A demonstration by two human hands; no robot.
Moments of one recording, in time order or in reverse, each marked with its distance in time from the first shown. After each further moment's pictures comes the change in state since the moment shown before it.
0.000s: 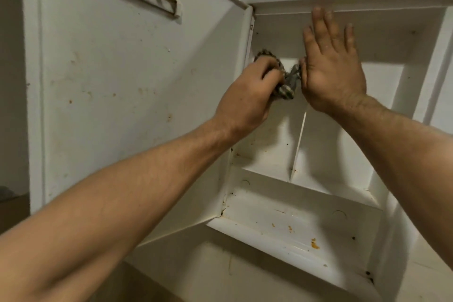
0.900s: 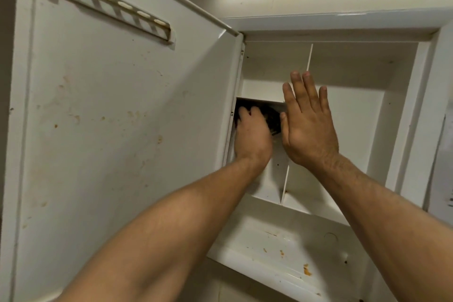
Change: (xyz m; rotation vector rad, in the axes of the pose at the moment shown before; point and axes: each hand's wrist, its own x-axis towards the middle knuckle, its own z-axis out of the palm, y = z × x) left_hand -0.007 0.020 0.082 -0.088 -0.105 -0.803; right_hand -0.048 -0.020 0.029 0.130 0.020 0.029
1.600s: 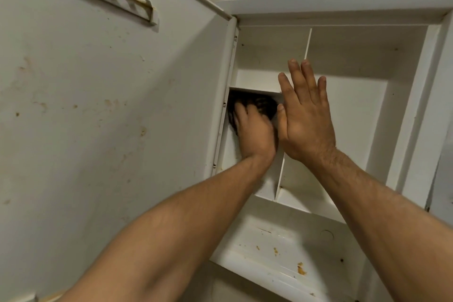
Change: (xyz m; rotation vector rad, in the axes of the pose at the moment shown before) left_hand -0.008 0.002 0.036 -0.085 0.177 0.063; right_hand -0.002 0.006 0.010 0.173 0.108 -0.030
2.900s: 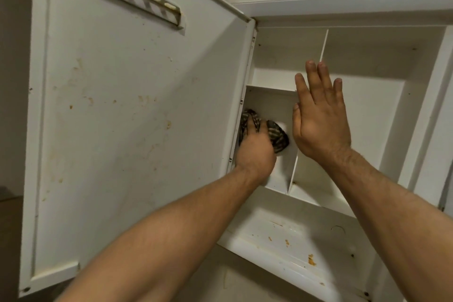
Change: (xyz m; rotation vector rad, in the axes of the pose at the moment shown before) left_hand -0.027 -0.022 -0.045 0.253 -0.544 -0.057; right_hand -0.004 -0.007 -0.003 -0.072 -0.034 0.014
